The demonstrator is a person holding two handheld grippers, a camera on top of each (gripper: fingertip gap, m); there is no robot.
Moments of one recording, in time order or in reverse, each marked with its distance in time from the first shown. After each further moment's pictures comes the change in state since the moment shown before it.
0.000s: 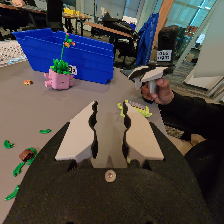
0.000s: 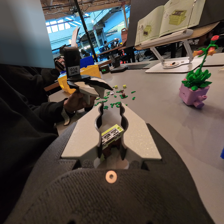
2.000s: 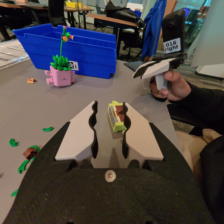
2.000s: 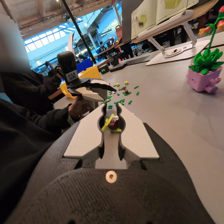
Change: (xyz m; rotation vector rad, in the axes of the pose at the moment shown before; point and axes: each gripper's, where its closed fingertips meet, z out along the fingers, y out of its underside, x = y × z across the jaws) left arm -0.001 0.010 0.005 -0.054 -0.043 0.064; right arm -0.005 0.006 0.007 0.004 0.025 0.148
